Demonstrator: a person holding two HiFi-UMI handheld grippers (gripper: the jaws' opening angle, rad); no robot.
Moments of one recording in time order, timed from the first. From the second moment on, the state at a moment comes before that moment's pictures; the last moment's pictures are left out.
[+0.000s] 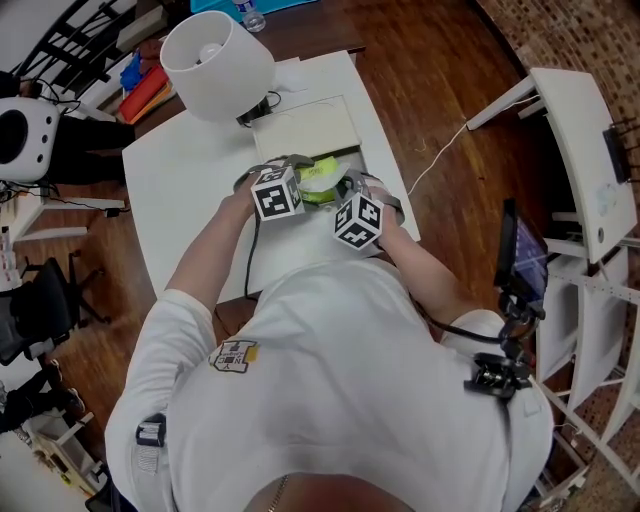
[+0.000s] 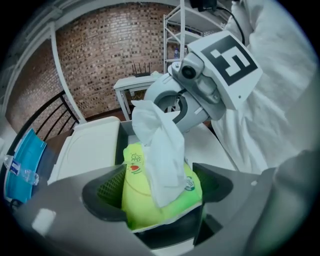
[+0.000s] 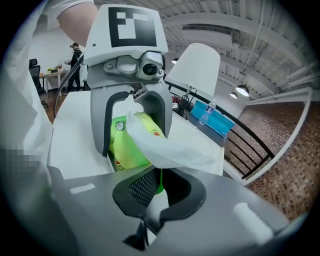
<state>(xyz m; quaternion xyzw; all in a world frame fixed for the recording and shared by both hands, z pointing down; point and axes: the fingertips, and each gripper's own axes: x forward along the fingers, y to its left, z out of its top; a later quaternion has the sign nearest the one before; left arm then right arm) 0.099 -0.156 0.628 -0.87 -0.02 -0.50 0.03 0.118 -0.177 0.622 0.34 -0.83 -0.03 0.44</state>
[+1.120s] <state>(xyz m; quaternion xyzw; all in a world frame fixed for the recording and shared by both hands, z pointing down) 0.061 -0.146 0.591 -0.91 0.14 -0.39 -0.01 0.107 -0.171 0.616 0.33 -0.85 -0.04 0.41</state>
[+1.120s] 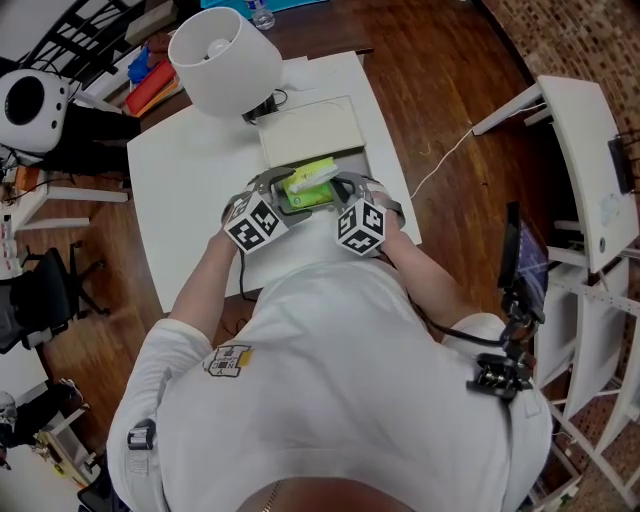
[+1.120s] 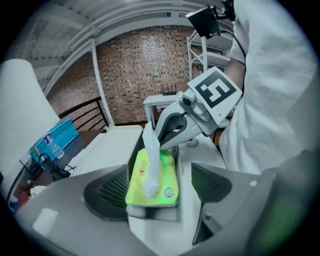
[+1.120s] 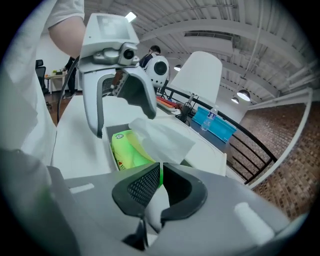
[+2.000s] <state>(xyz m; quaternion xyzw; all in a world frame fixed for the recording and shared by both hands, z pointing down) 0.029 -0.030 0.628 -0.90 0.25 -0.33 -0.12 0.094 -0.078 0.607 0.32 -0.86 -0.03 0.39</state>
